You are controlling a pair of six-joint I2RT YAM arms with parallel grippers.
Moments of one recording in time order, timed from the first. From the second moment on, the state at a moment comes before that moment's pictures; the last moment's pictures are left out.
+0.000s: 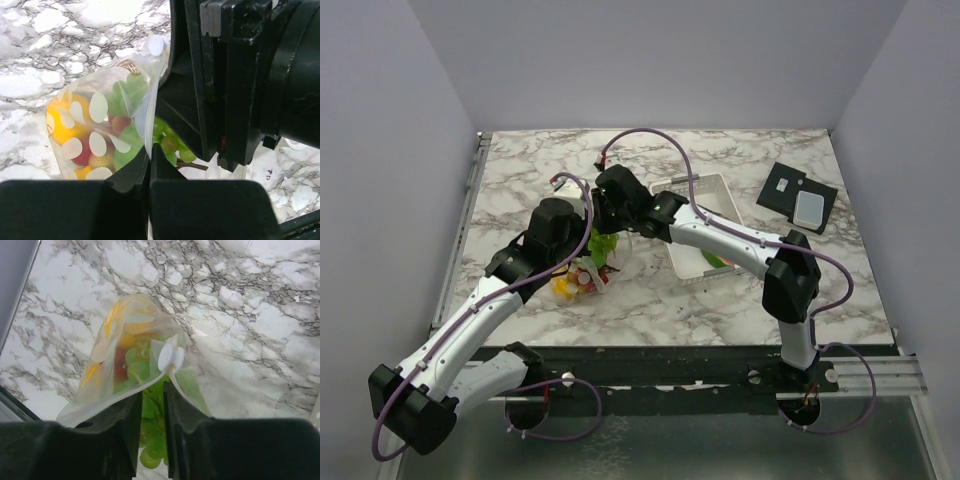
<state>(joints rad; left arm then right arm) -0.55 0.97 0.89 -0.48 -0.15 -0.27 0.97 1.97 1.77 -0.47 0.16 0.50</state>
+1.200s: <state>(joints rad) -0.55 0.97 0.89 -0.48 -0.15 -0.27 0.97 1.66 1.43 -0.44 0.20 0.53</state>
